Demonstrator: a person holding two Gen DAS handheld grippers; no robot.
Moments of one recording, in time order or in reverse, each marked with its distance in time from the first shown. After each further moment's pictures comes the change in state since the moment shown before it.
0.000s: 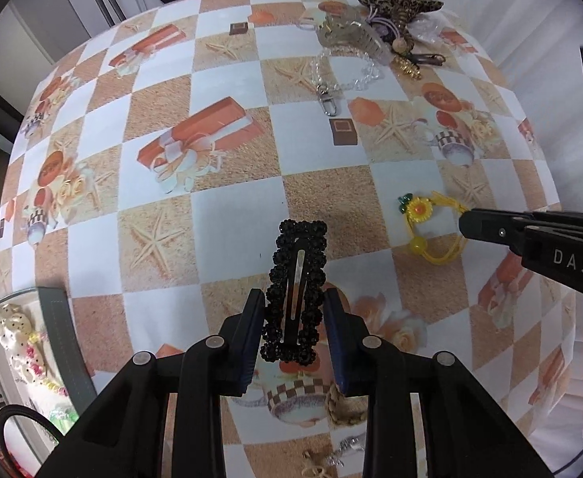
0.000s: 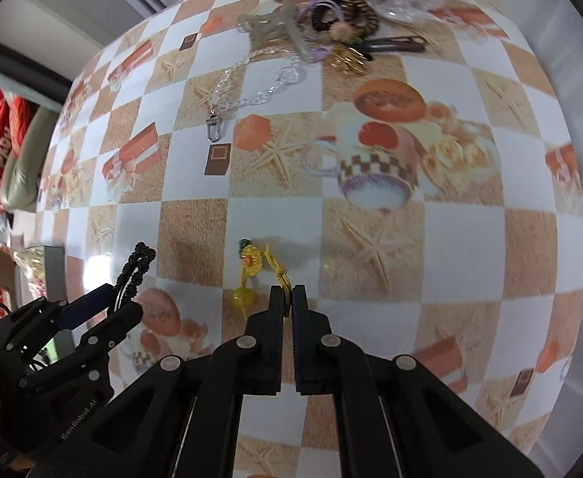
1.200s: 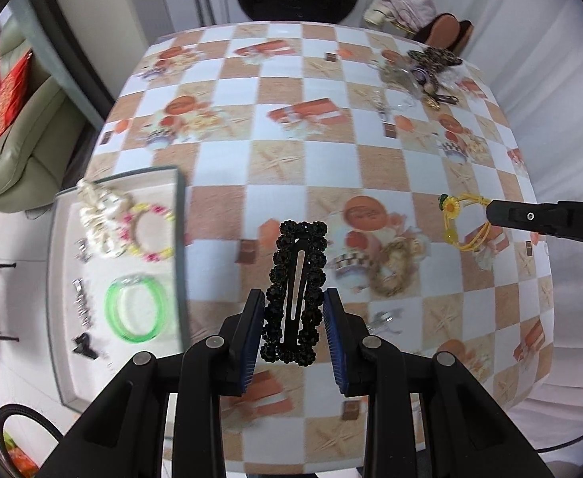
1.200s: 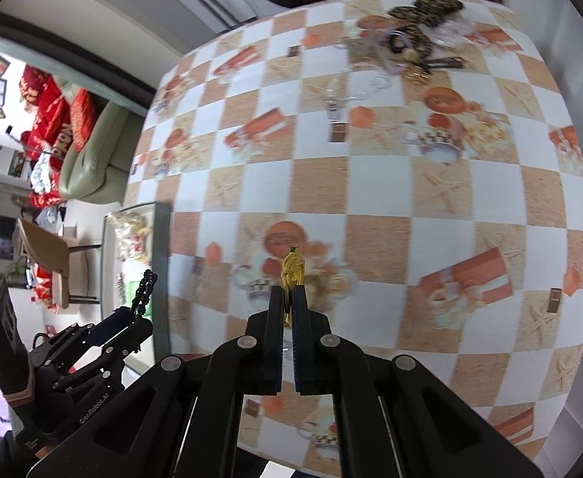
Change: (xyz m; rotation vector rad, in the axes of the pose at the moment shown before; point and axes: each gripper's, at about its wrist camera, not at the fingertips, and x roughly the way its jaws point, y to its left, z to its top) left arm -0.111 0.056 -0.131 -0.183 -0.099 0.060; right arm -0.086 0.065 -0.075 -0.051 -0.046 0.200
